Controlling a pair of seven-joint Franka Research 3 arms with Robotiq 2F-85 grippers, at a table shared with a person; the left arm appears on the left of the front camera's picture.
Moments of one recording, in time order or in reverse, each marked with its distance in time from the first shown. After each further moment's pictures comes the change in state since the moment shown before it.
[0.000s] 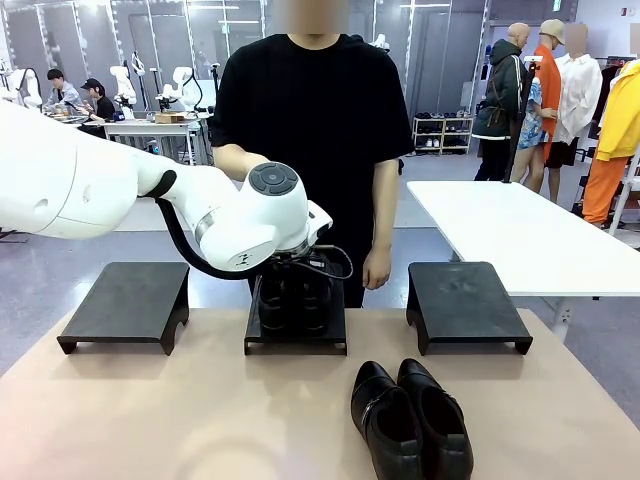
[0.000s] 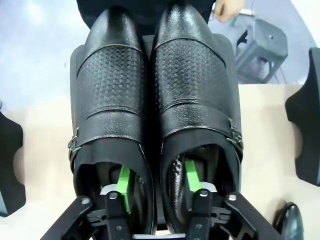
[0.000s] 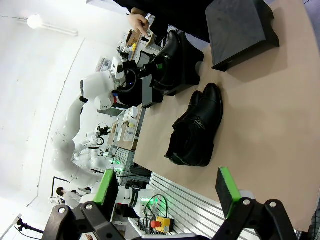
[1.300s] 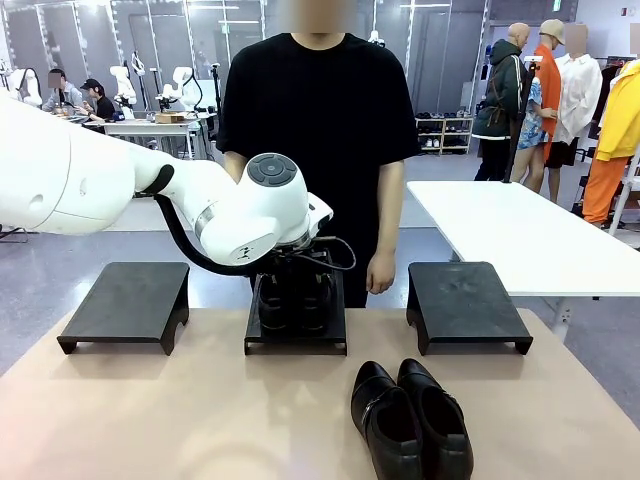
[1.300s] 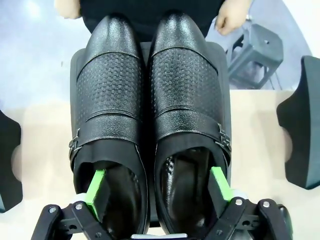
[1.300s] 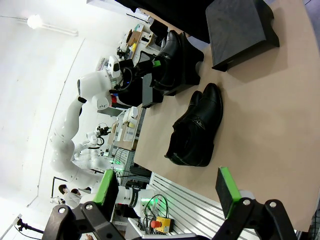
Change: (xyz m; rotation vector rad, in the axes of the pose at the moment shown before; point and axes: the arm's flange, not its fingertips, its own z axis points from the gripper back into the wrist) left arm 0.007 -0.002 0.011 -0.019 -0.004 0.036; right arm 0.000 0.000 0.000 0.000 0.000 0.000
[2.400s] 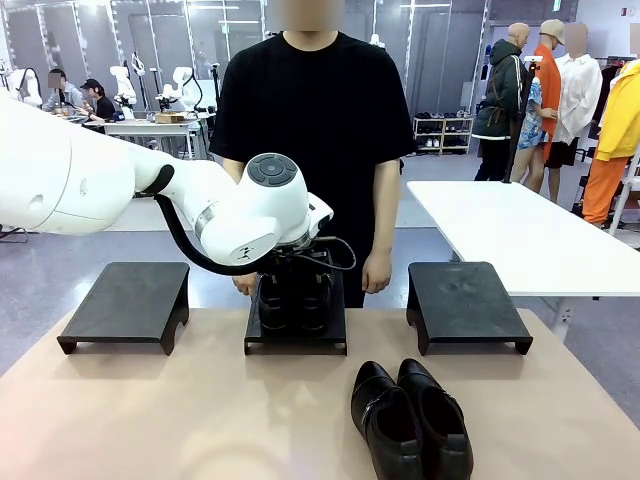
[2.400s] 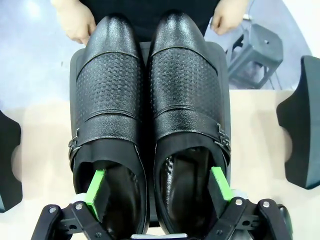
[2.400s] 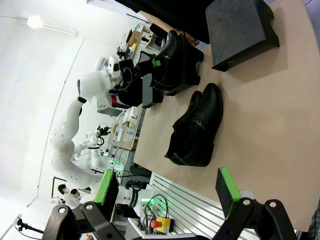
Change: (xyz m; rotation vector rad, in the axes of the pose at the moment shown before) left arm 0.000 0.000 0.000 0.000 0.000 0.000; right arm 0.000 0.000 0.000 0.000 0.000 0.000
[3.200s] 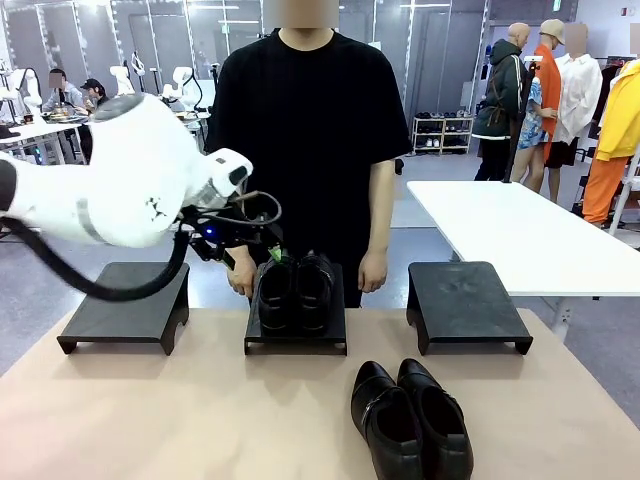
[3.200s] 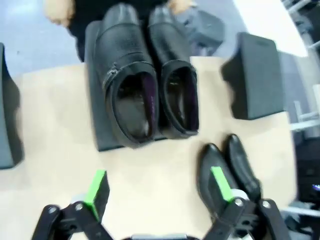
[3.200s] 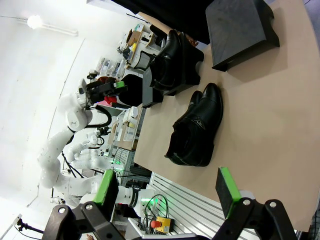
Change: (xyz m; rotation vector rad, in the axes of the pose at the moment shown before) left arm -0.028 0.116 0.143 -0.357 0.065 0.056; right arm 0.000 0.000 0.000 0.000 0.001 0.000
